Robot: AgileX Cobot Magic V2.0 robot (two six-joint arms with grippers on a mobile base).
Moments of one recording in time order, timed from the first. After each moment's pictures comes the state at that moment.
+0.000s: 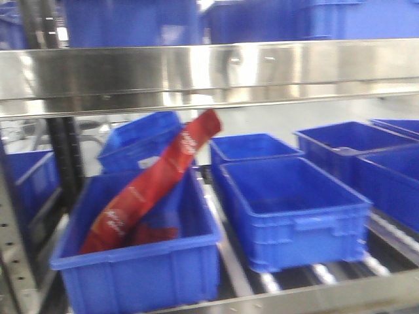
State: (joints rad) left arm -0.29 1.33 -1.66 -0.34 0.63 -0.06; right arm 0.43 1.53 -1.91 0.12 1.02 0.16
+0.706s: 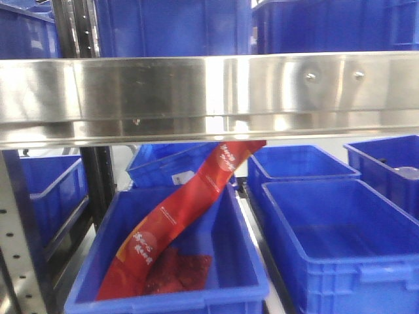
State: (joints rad) left arm -0.29 1.33 -1.66 -0.34 0.63 -0.06; right arm 0.43 1.53 -1.91 0.12 1.02 0.16
